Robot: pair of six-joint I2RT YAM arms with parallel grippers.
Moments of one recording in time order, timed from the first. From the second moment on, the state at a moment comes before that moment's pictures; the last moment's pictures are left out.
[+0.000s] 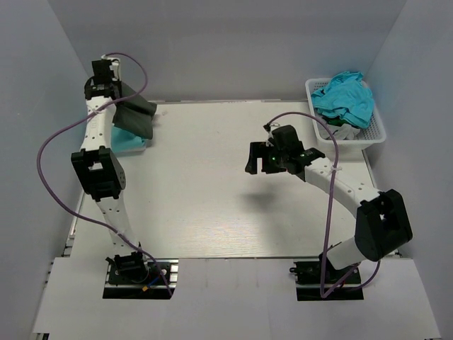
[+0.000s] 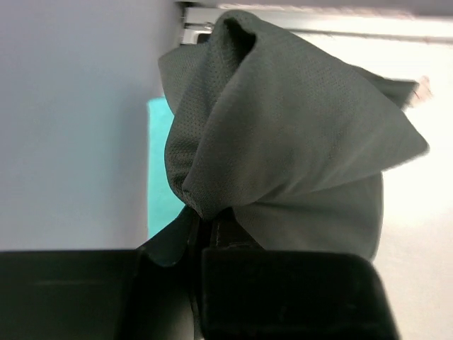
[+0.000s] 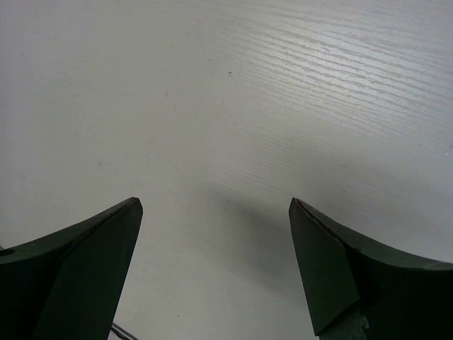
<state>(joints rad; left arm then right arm) 0.13 2.13 2.15 -0.67 -0.23 0.20 0.54 1.46 1.05 -0.36 -0.15 0.36</state>
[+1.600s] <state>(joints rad) 0.03 1.64 1.41 -0.53 0.09 -0.31 0.53 1.39 0.96 -0.33 -0.21 0.39</state>
